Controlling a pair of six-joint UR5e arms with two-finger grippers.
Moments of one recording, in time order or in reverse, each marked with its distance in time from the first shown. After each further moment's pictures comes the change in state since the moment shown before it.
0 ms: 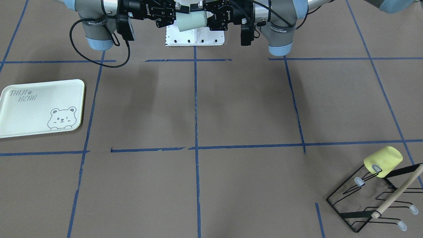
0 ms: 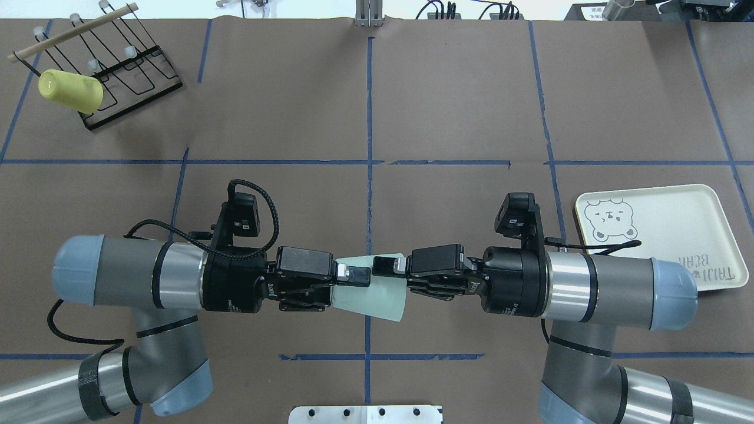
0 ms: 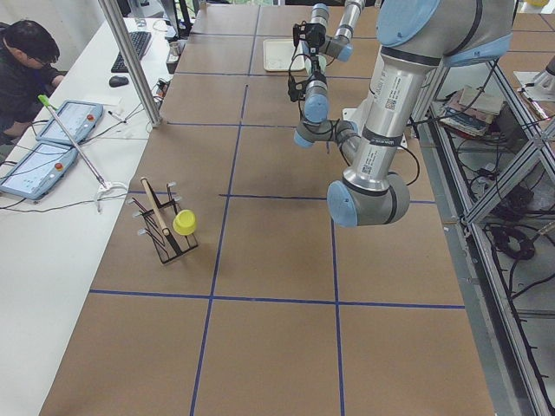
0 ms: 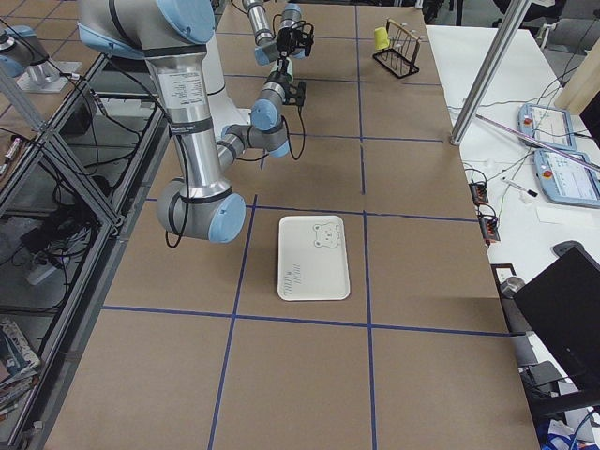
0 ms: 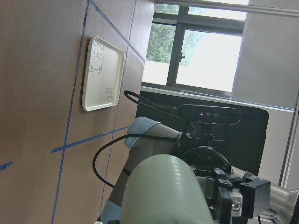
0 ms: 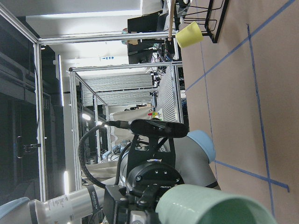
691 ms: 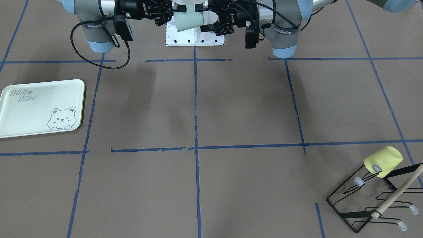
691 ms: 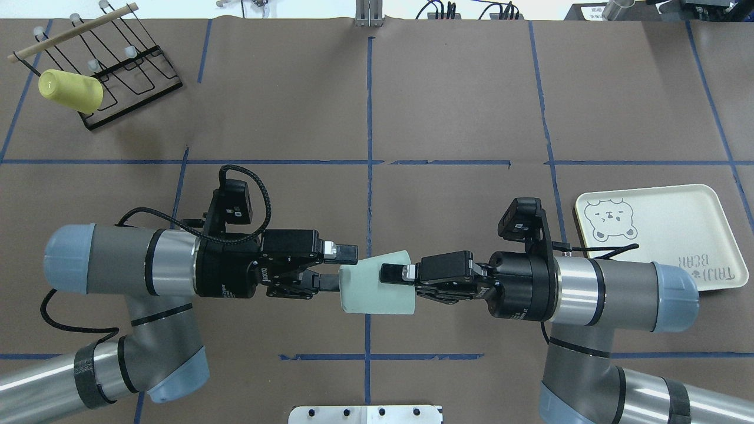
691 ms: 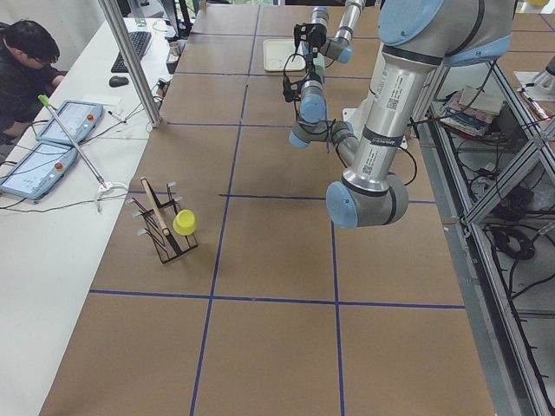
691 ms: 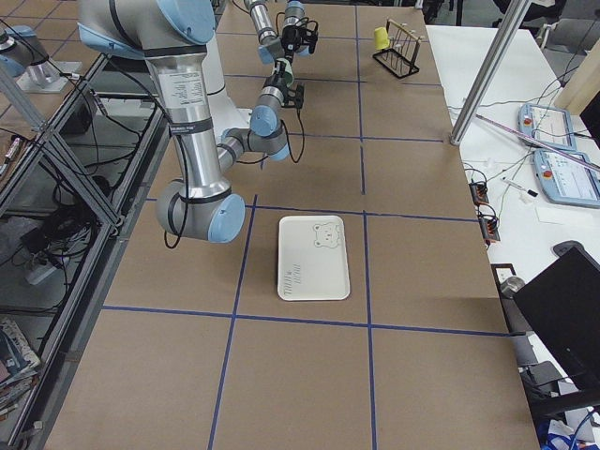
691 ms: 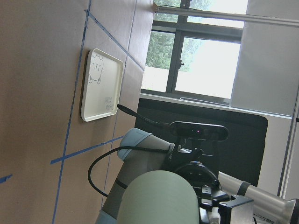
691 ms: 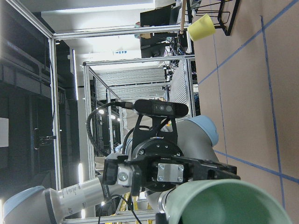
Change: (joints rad) left arm -0.051 0.003 0.006 0.004 0.000 -0.013; right arm -0.006 -0.006 -0.034 0.106 0.002 0.001
